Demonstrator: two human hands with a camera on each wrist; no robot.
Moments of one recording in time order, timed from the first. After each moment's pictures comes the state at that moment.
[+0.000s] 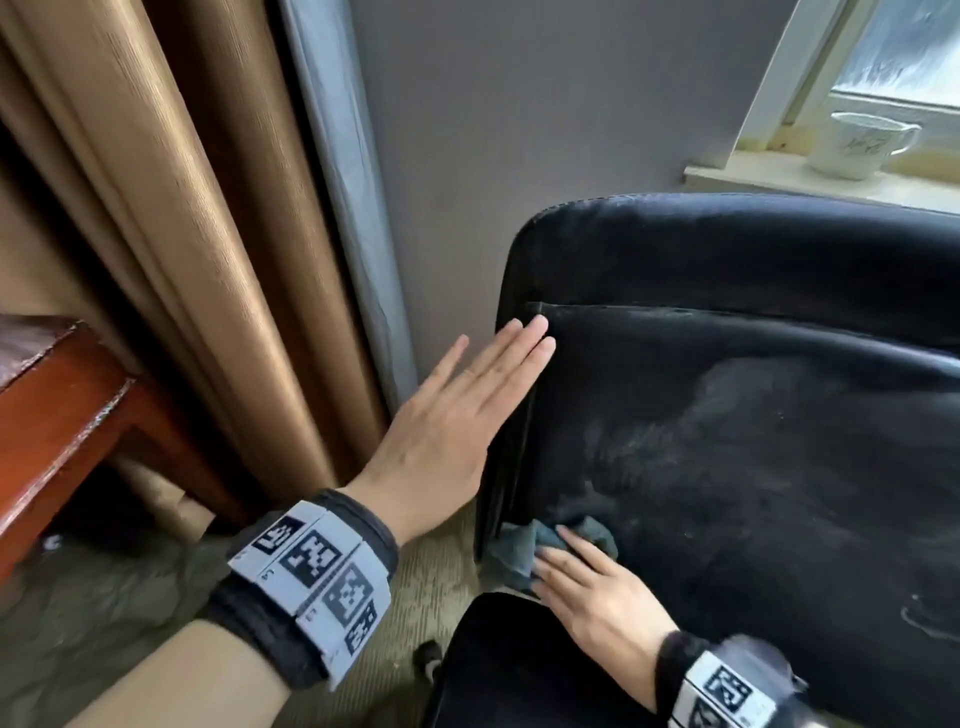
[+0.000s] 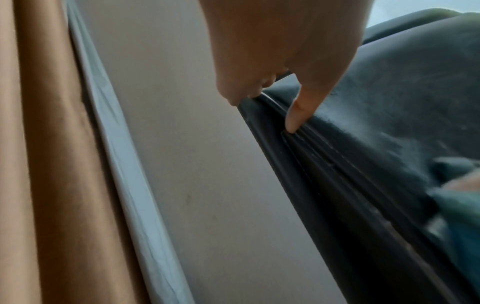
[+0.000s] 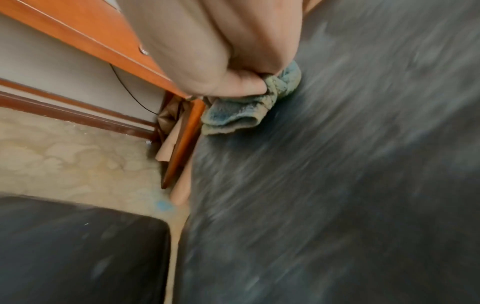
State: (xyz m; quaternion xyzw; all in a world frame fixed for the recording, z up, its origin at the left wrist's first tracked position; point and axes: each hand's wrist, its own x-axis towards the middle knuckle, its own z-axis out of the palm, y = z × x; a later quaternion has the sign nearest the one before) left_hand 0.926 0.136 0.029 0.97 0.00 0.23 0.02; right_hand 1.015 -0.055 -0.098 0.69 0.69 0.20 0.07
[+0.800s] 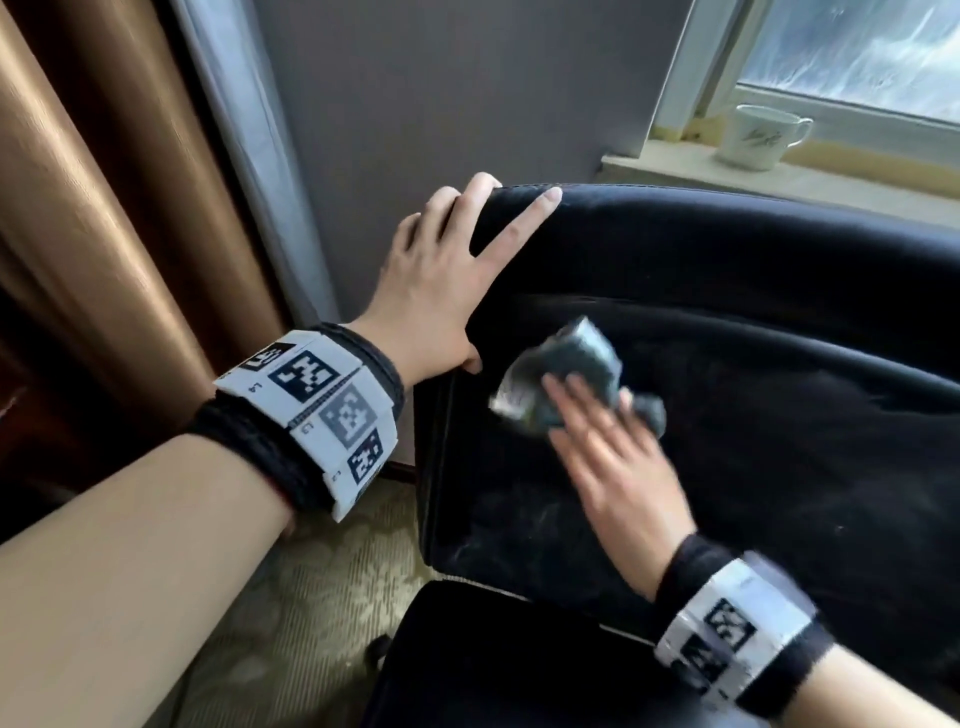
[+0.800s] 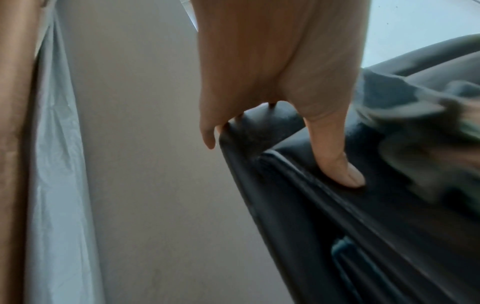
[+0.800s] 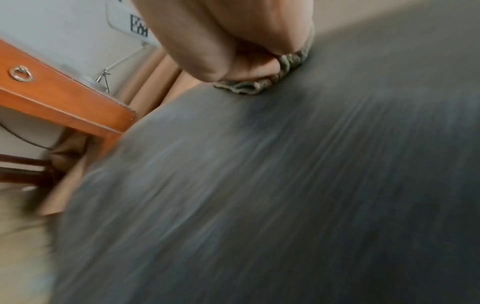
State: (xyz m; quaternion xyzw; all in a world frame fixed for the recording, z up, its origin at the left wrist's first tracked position) left_hand 1.014 0.126 0.106 0.98 0.09 0.18 -0.06; right_hand 1.069 -0.083 -0.010 0.79 0.54 0.29 0.00
